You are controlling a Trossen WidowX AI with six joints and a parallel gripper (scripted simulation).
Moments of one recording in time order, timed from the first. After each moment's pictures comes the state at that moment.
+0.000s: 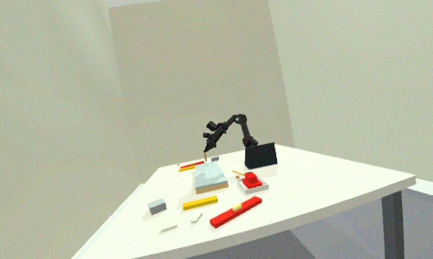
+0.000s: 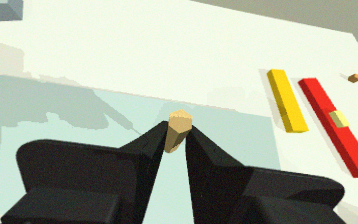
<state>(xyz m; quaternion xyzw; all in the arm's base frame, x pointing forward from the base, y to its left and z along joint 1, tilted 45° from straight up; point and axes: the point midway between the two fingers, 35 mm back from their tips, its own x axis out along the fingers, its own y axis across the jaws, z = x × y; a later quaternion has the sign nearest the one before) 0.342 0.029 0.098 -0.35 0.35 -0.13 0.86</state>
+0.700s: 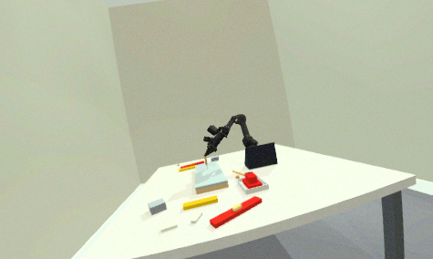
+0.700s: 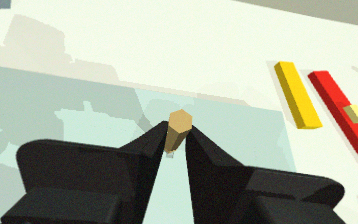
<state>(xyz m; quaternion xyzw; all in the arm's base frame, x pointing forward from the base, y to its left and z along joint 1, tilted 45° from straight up) 0.342 0.008 0.079 -0.35 0.35 -0.13 0.86</state>
